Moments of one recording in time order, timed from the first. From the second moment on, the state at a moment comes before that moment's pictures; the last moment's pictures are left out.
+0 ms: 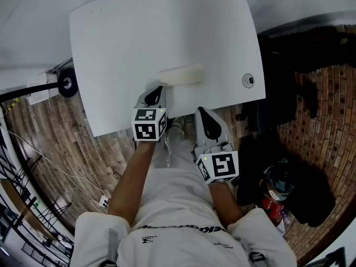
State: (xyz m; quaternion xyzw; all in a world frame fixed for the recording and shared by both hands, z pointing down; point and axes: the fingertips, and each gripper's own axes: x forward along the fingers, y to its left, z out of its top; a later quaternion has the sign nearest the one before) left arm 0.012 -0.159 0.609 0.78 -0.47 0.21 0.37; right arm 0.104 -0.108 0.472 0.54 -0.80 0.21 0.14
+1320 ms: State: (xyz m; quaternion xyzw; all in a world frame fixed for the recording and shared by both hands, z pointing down) left arm 0.007 -0.108 0.400 0.85 -0.47 0.11 0.22; right arm 0.098 -0.076 0.357 0.56 -0.81 0.12 0.11
